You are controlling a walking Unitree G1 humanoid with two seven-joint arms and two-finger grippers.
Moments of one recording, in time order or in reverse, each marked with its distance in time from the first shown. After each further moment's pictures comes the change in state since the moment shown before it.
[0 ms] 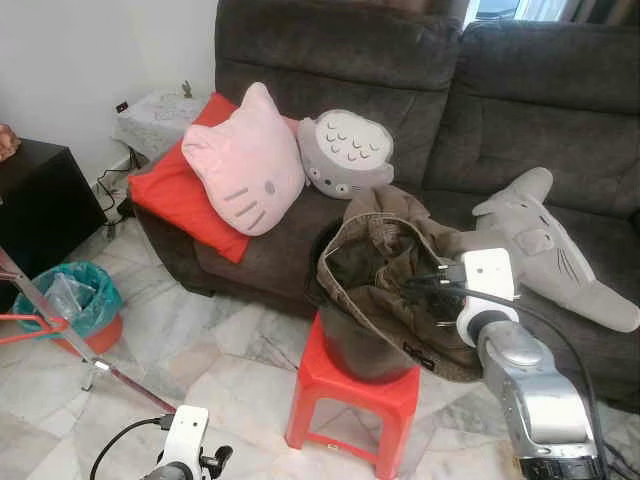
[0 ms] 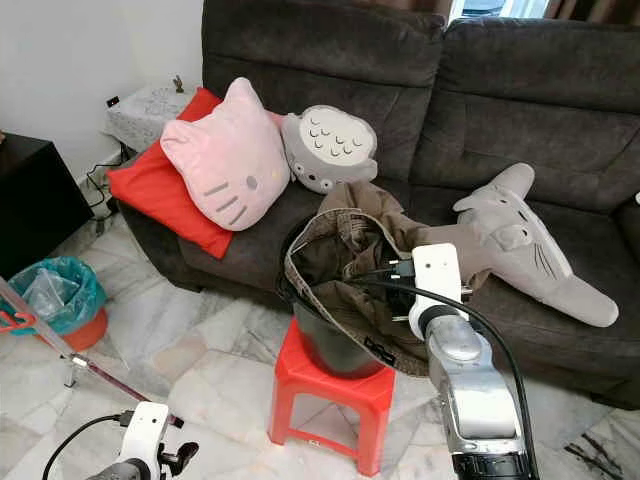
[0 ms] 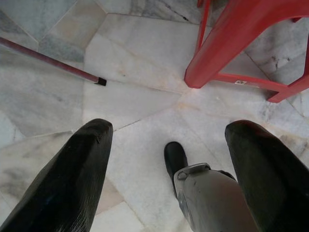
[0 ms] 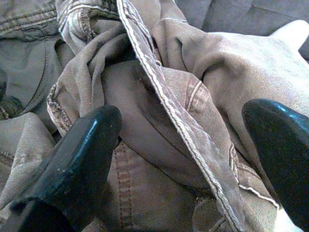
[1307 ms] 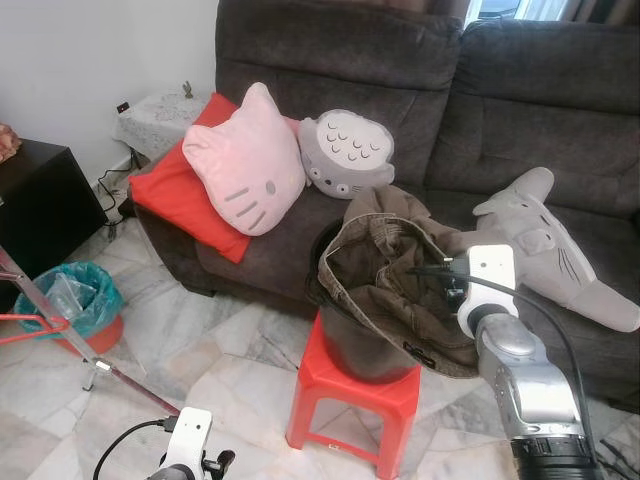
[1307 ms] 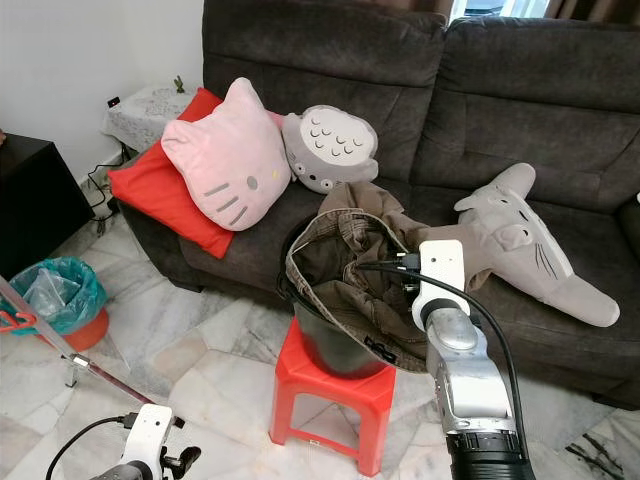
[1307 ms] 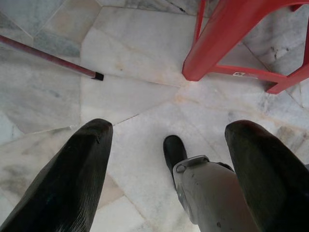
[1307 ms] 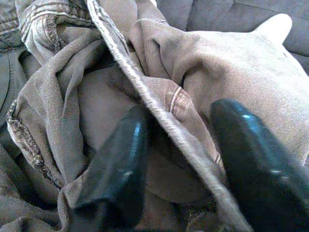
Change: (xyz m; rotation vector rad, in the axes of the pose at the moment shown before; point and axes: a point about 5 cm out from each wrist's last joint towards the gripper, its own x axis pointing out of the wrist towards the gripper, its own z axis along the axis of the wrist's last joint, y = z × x) left arm 0.000 -0.003 -0.003 0.015 0.027 -0.014; right arm 0.018 -0.006 -0.002 0.038 -0.008 -0.059
